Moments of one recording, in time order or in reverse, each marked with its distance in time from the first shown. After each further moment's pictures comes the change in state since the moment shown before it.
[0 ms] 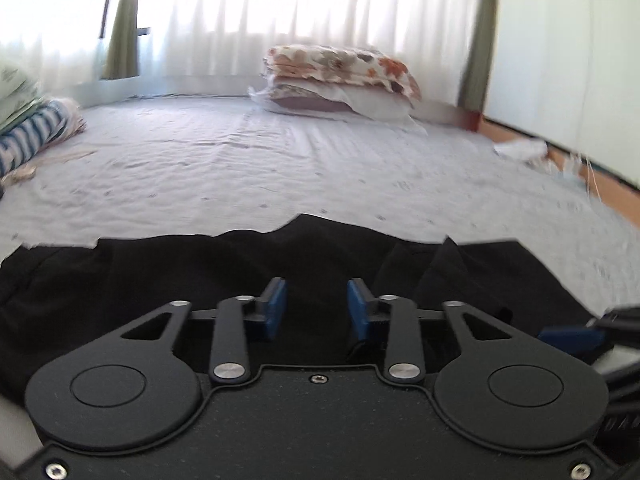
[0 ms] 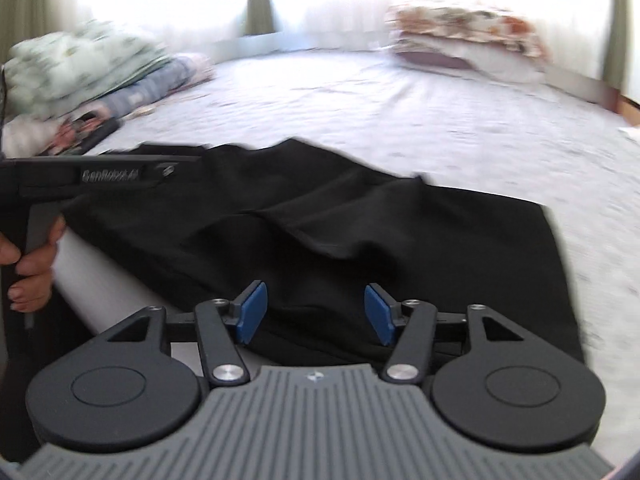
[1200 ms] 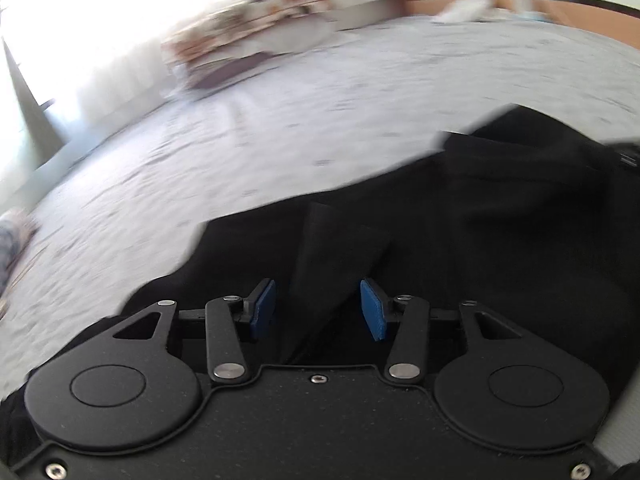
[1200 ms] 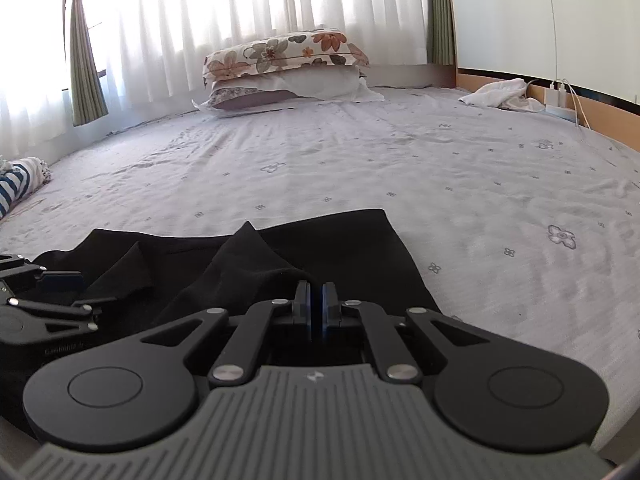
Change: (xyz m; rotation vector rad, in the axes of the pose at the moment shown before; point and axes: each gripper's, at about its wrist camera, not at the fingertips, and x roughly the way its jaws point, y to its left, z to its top) left arm 0.104 -0.077 0.005 0.408 0.151 0.101; right arm 0.012 -0.078 -0.003 0.308 -0.159 -0.355
